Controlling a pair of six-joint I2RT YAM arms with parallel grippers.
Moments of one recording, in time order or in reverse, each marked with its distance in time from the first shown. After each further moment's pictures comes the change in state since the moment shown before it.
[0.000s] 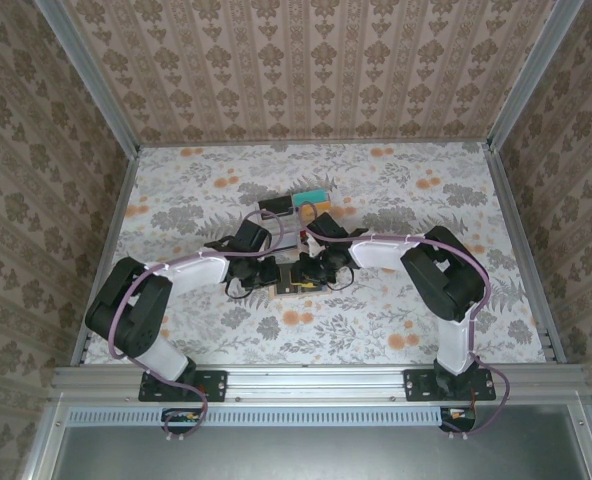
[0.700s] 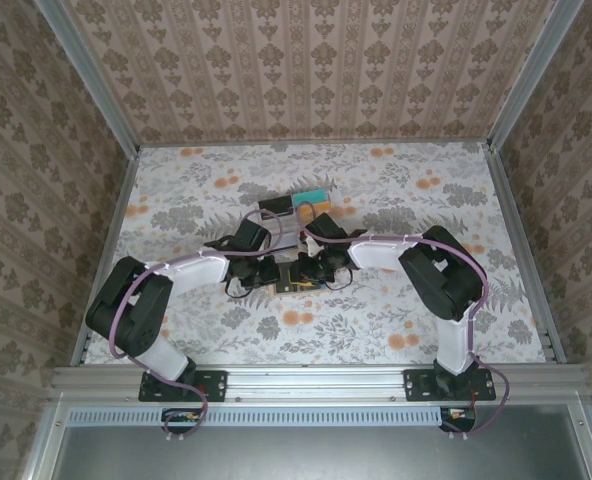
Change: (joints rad) left arm 0.003 0.006 -0.002 0.010 -0.002 -0.013; right arm 0.006 0.011 -0.011 0.063 -0.001 -0.004
